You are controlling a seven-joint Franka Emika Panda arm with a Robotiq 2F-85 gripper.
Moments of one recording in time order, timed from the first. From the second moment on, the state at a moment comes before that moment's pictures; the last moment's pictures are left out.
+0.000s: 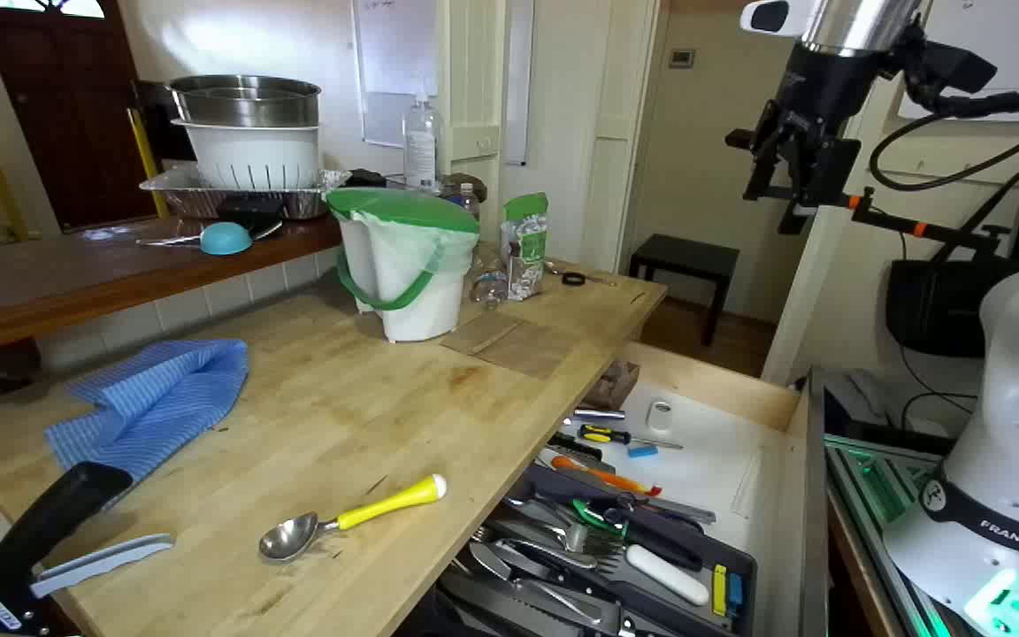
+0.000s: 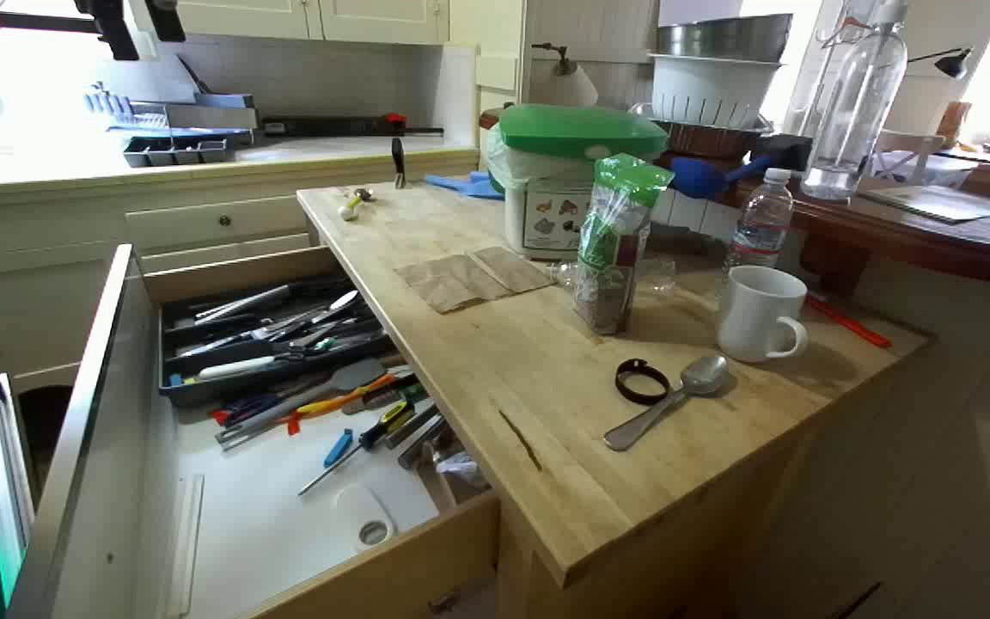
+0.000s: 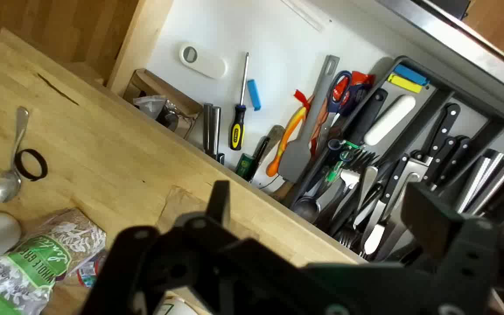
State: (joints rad) arm 0.01 -0.78 0.04 -2.39 -0.21 1.66 -0.21
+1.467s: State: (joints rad) arm 0.04 -0.76 -0.56 -2.76 -0.24 2.24 -1.05
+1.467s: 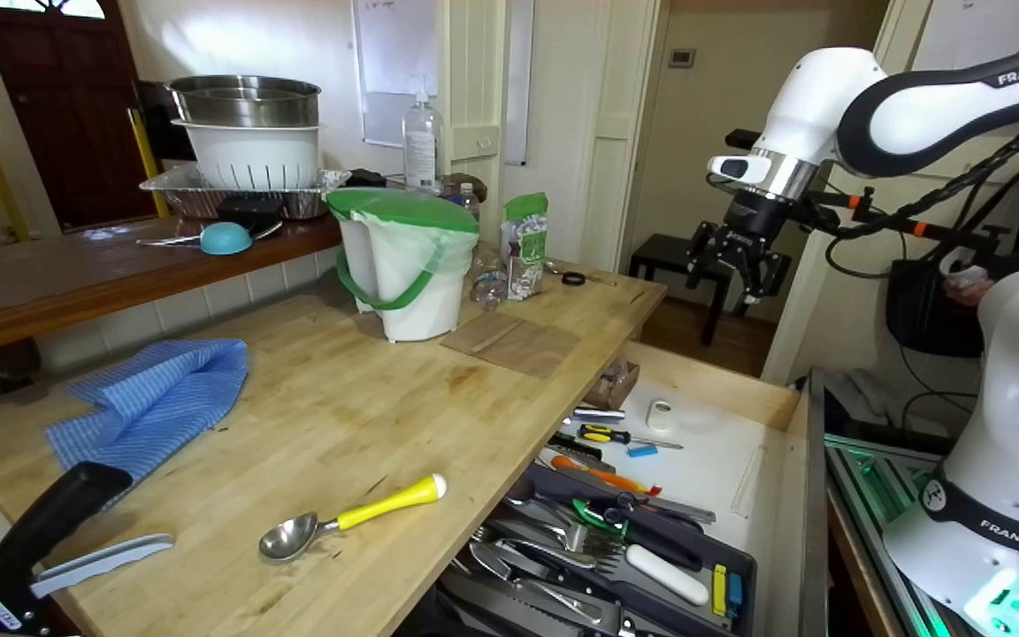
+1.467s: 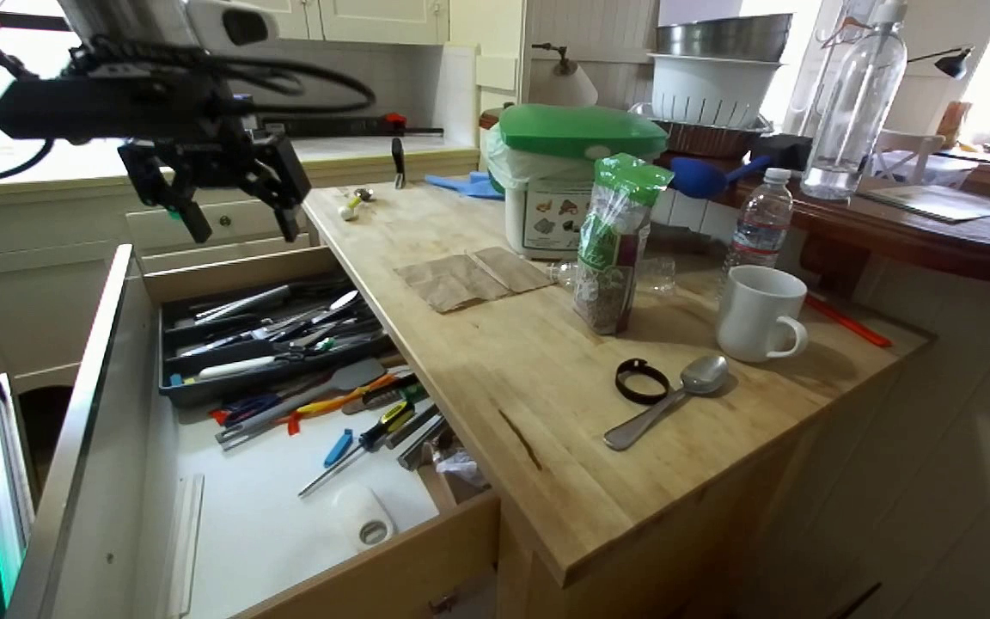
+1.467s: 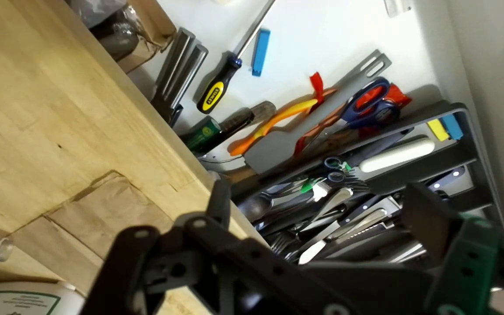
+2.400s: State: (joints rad) arm -0.01 -0.59 -0.56 -2.76 0.02 2.31 -1.07
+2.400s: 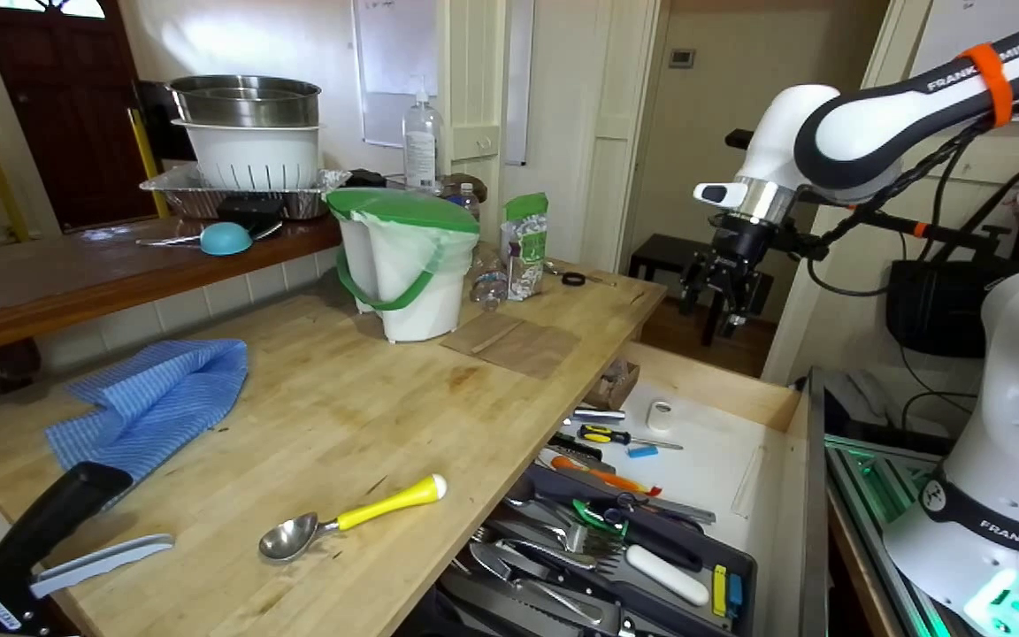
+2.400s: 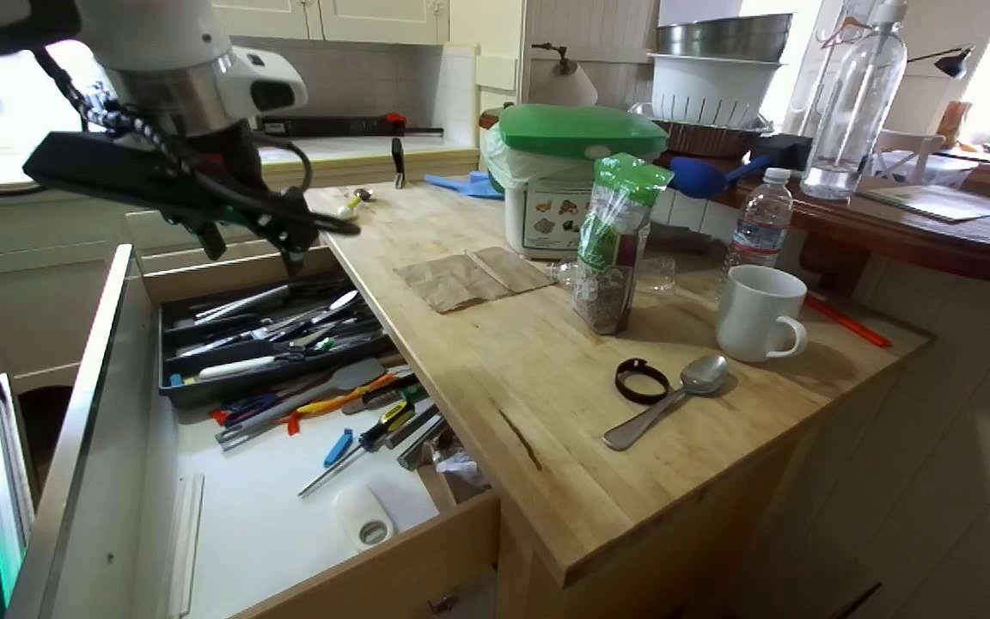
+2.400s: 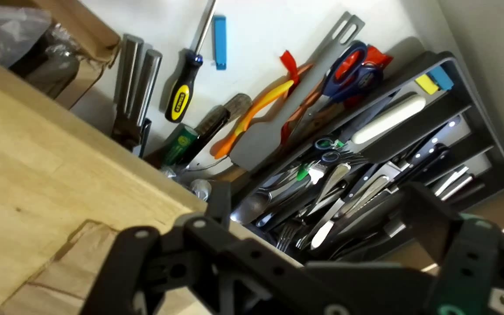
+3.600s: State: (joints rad) arm -0.03 -0.01 -0.55 -2.71 0.36 2.71 -1.04
